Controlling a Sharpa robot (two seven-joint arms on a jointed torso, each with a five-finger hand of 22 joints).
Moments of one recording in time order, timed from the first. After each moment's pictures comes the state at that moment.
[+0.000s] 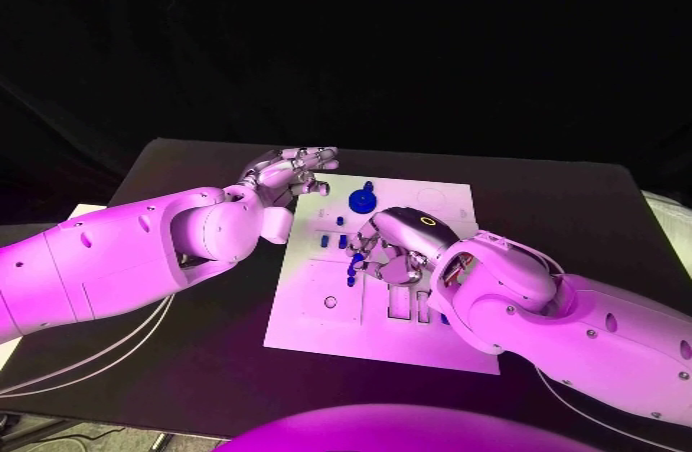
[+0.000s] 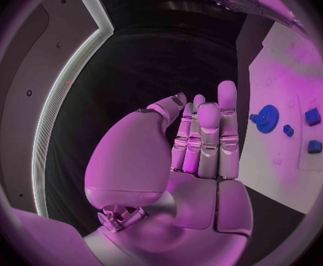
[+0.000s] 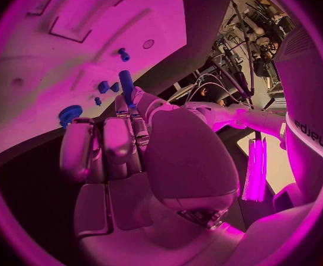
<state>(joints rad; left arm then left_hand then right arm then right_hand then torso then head) 1.16 -0.83 -0.03 1.53 0.18 -0.25 0.32 1.35 -0.13 0.44 0.04 0.14 1.03 0.17 0.14 0.08 1.13 0.09 0.26 0.16 1.28 0.00 1.10 0.65 0.17 1.20 0.11 0.59 0.94 0.84 -0.75 0.22 1.85 -1.70 -0.24 -0.31 1.49 -0.10 0.44 0.09 0.05 1.18 0.12 0.09 0.08 1.22 0.08 0.12 0.06 1.47 -0.02 1.17 0.96 0.10 1.38 0.08 1.34 1.19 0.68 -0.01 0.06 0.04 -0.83</state>
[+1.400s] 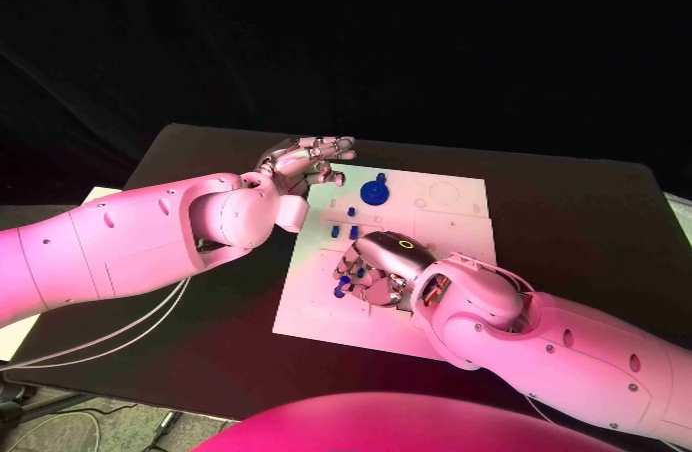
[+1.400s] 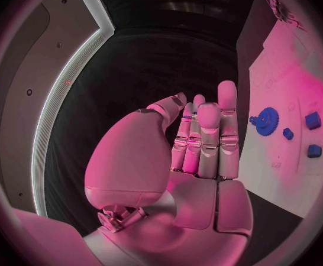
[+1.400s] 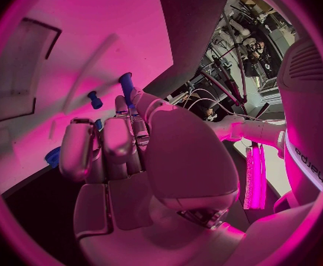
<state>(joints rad) 1.16 -0.81 -0.03 1.53 0.18 -0.25 0.32 1.35 -0.13 0.44 0.04 0.14 1.03 0.17 0.14 0.08 1.13 0.09 0.27 0.16 1.28 0.00 1.10 0.65 0.17 1.20 0.11 0.59 0.94 0.80 -0.63 0.16 1.75 -1.73 -0.22 -0.28 1.49 -0.10 0.45 0.08 0.05 1.18 0.12 0.08 0.08 1.22 0.08 0.10 0.06 1.47 -0.02 1.17 0.95 0.10 1.38 0.08 1.34 1.19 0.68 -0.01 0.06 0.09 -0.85</state>
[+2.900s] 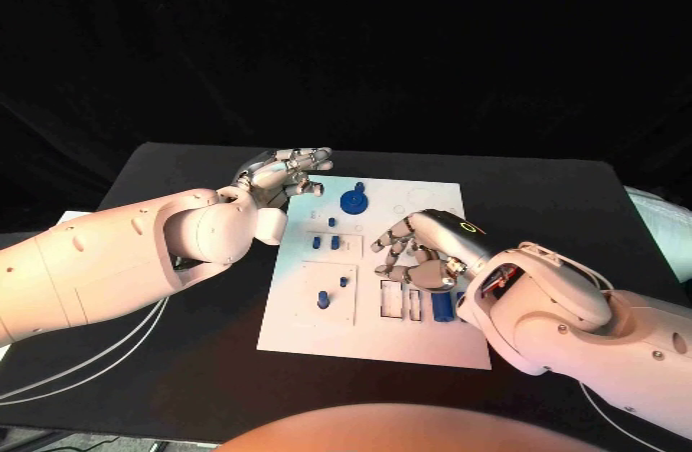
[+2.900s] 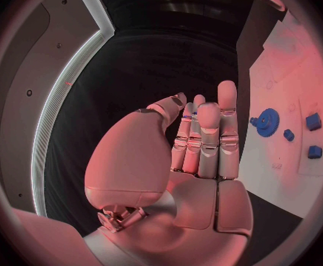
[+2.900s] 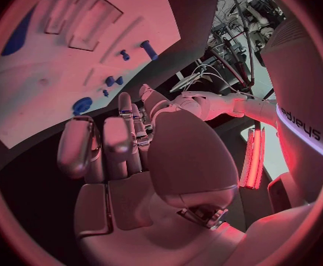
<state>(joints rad) 1.16 -0.82 -0.03 1.52 0.18 -0.25 0.31 1.35 -0.13 0.44 0.04 0.14 1.03 0.17 0.14 0.08 1.13 0.09 0.27 0.16 1.28 0.00 1.10 0.65 0.17 1.20 0.11 0.58 0.94 0.80 -0.95 0.23 1.99 -1.64 -0.35 -0.34 1.37 -0.12 0.20 0.12 0.17 1.06 0.14 0.07 0.07 1.27 0.07 0.29 0.11 1.47 -0.03 1.19 0.95 0.09 1.40 0.08 1.34 1.19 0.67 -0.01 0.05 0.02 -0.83</state>
